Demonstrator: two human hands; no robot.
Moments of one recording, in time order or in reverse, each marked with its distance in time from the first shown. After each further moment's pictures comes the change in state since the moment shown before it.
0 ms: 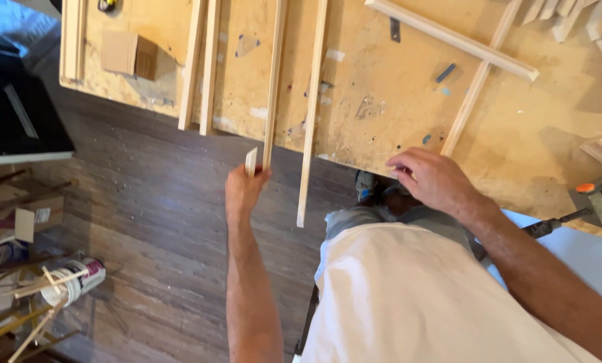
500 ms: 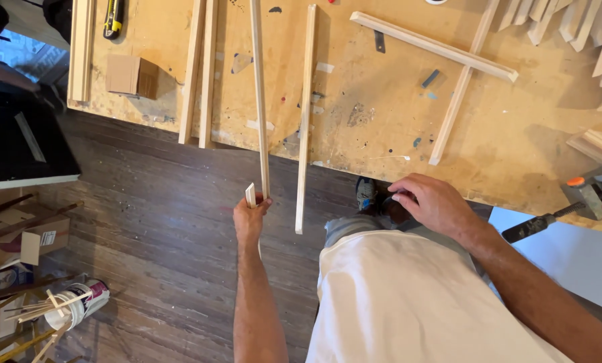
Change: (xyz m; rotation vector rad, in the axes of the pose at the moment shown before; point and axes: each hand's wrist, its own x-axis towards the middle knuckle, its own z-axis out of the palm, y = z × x) left_hand 0.007 -0.094 0.058 -0.134 0.079 -0.141; right_hand -0.048 -0.001 0.020 0.048 -0.030 0.113
